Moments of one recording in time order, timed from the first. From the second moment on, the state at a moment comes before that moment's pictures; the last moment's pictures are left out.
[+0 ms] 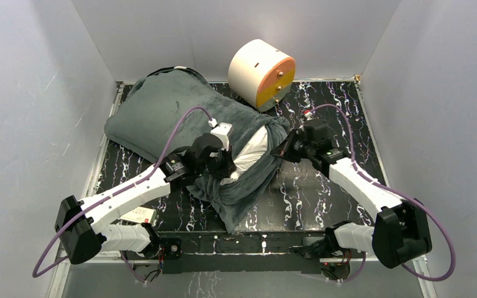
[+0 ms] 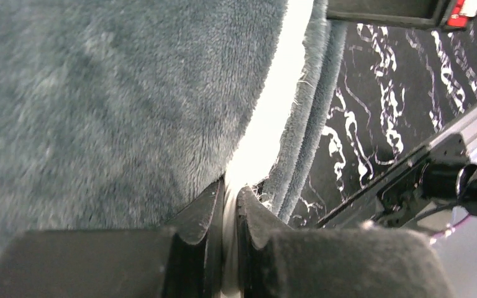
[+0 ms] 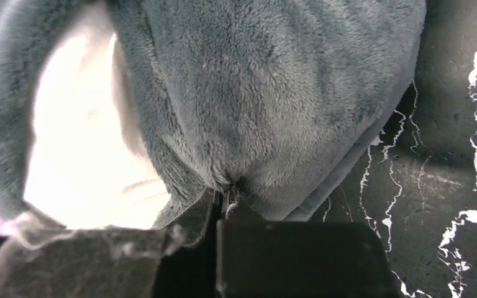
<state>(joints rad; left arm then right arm) -0.89 1.22 1.00 -0.47 -0.07 -0.48 0.44 1.22 0.79 -0.25 -0.20 0.78</state>
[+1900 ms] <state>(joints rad) -1.05 1.87 1.71 -0.76 -0.25 0.11 0.19 1.13 0.48 0.04 -0.52 0.76</state>
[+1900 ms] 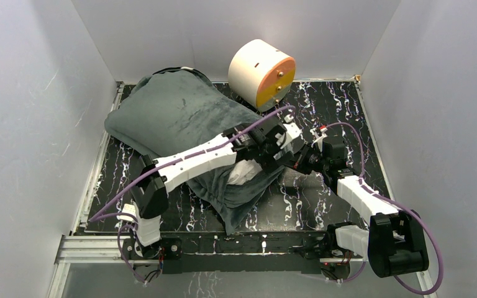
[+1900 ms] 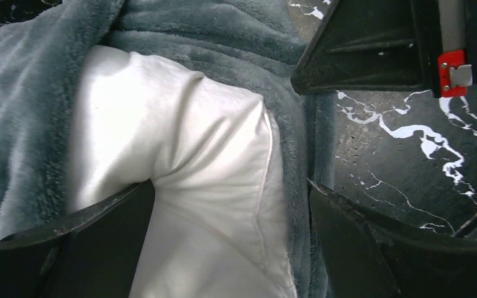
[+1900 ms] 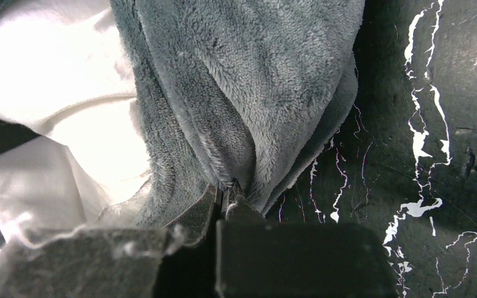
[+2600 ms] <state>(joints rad) -1.02 1.98 1.65 -0.72 -0.41 0.09 0.19 1.12 0.48 0.01 -0.48 0.76</state>
